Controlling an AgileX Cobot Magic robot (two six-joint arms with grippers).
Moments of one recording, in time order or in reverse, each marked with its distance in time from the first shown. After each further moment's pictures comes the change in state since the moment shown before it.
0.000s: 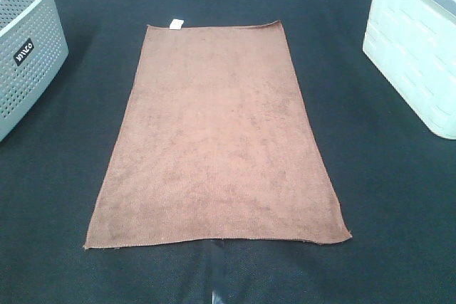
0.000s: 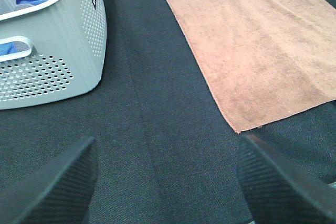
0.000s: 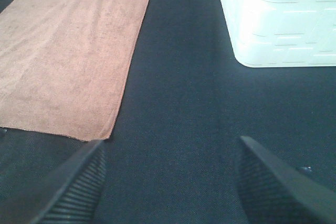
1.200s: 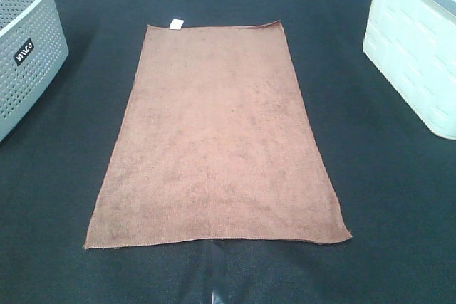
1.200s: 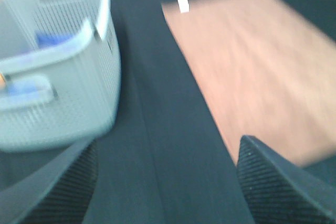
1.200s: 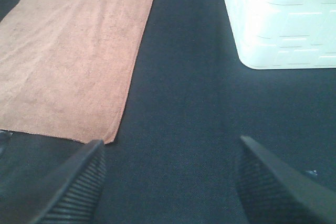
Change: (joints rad) left arm 0.000 0.000 -0.014 0.000 -0.141 -0.003; right arm 0.000 0.046 -0.008 0.015 -0.024 0.000
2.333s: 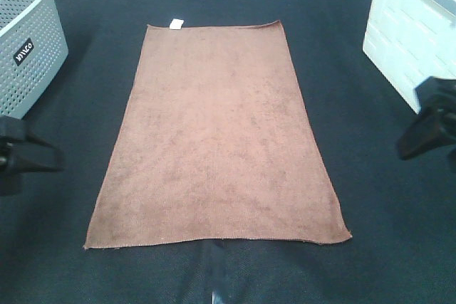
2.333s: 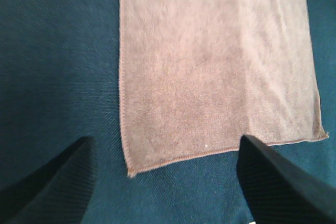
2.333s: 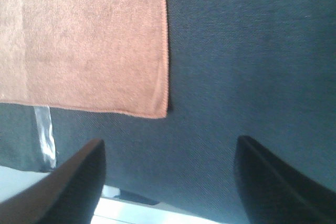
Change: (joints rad) left arm 0.000 1.358 0.038 -0.994 -0.395 0.542; right arm 0.000 1.259 -0.255 0.292 -0.181 -0.049
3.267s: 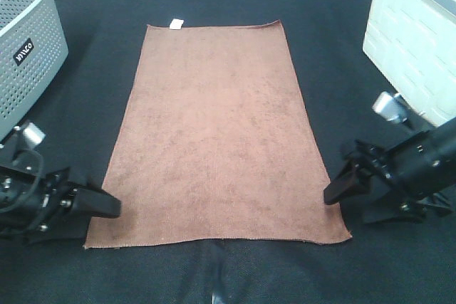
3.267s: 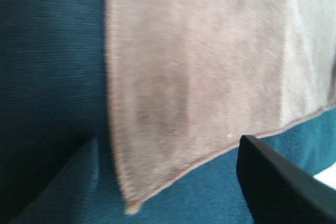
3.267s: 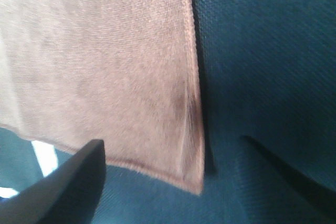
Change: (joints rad) left arm -0.051 0.503 -0.033 -0.423 0.118 0.509; right arm 0.028 0.457 0.139 0.586 -0.277 -0.519
